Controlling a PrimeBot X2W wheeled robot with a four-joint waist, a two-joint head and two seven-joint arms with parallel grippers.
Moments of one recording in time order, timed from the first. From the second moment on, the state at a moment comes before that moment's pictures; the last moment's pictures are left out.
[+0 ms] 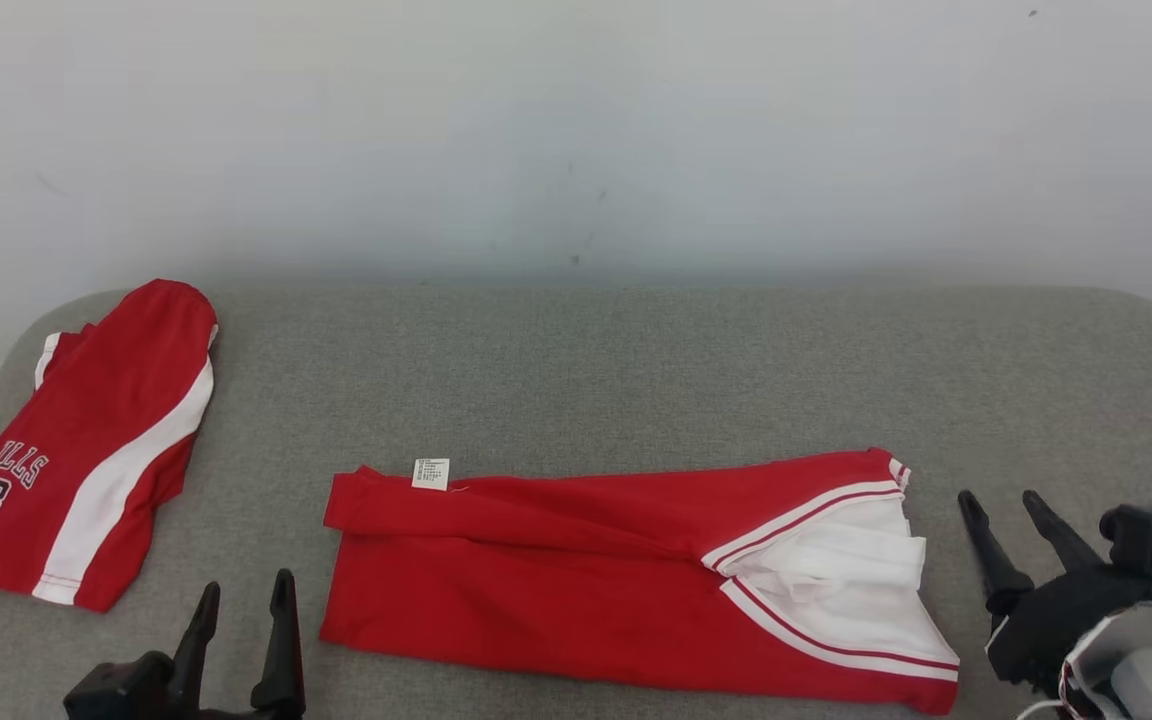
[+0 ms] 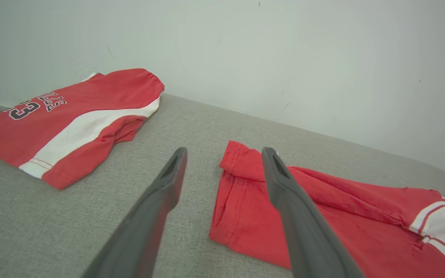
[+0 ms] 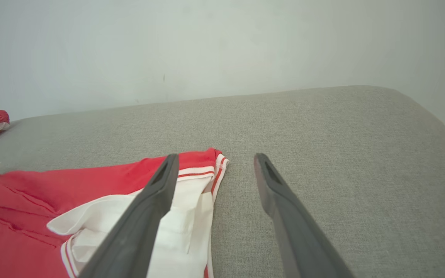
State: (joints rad) left arm -0.04 0.16 -0.23 0.29 -0.40 0.05 -0.24; right arm -0.24 -0.39 0.36 0.56 0.76 0.03 -0.23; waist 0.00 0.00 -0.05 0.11
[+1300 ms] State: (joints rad) left arm -0.12 0.14 -0.26 0.21 -0.39 0.07 -0.14; right arm -0.55 -0.34 0.48 0.94 0.79 0.07 0.32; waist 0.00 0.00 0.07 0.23
